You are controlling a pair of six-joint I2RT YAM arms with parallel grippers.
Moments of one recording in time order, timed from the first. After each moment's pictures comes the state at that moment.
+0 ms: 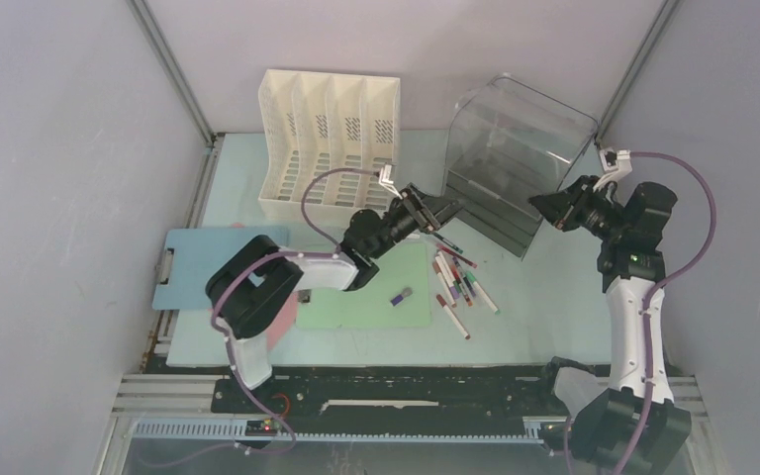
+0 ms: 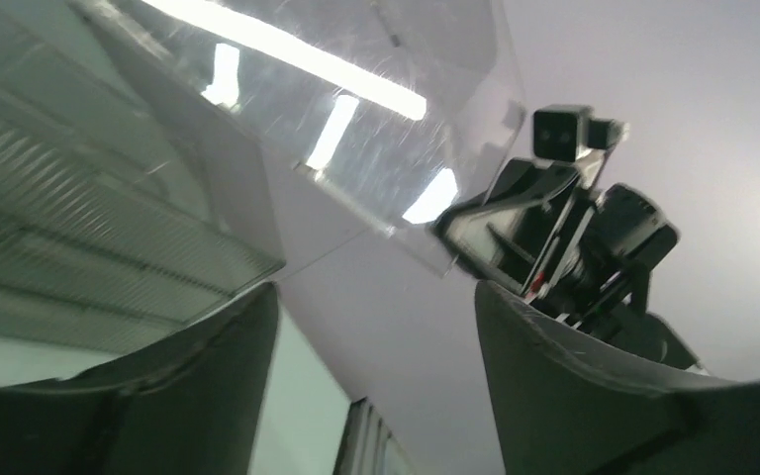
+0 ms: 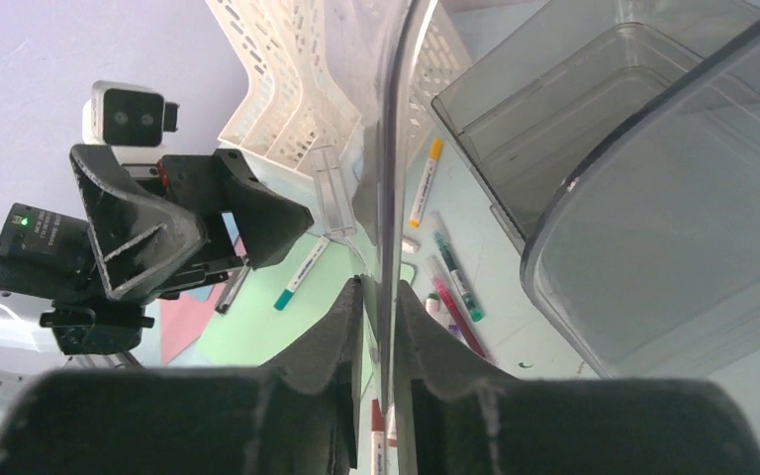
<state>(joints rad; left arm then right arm) -0.80 1.89 0.99 1.23 0.17 -1.17 -0.31 0.99 0.87 -0.11 -0.92 0.36</state>
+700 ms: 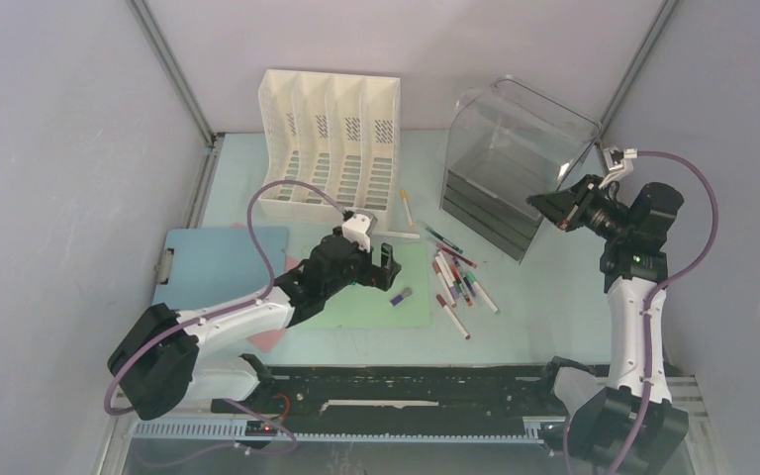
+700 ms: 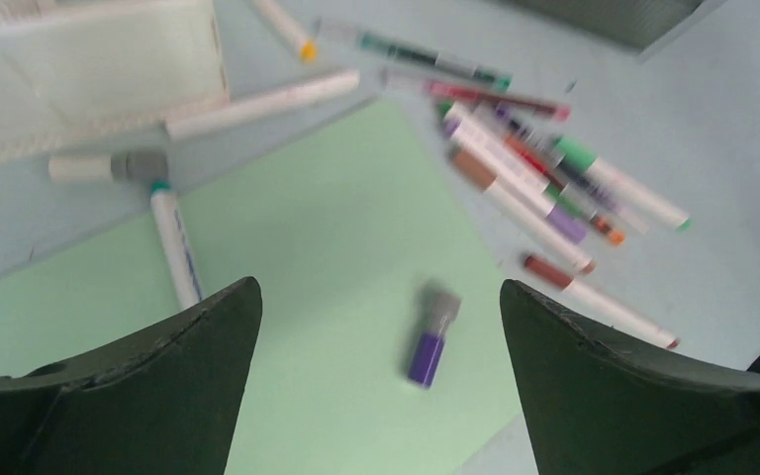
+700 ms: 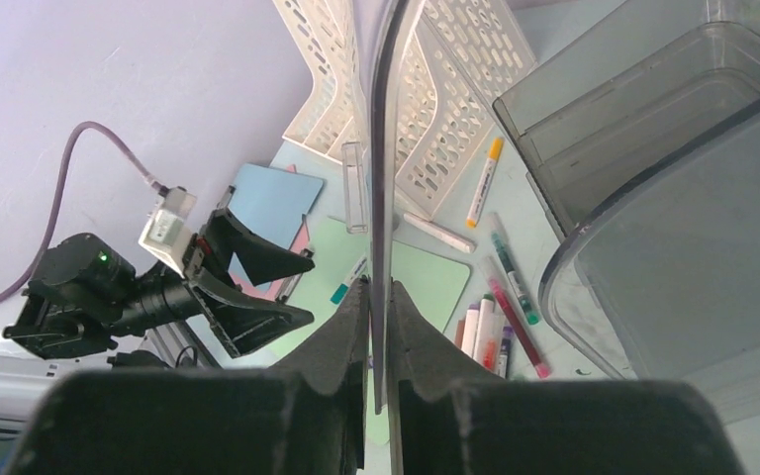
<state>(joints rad) -0.78 1.24 0.59 0.28 -0.10 -0.32 -0.35 0.99 0.86 -0.04 -1.06 0.49</state>
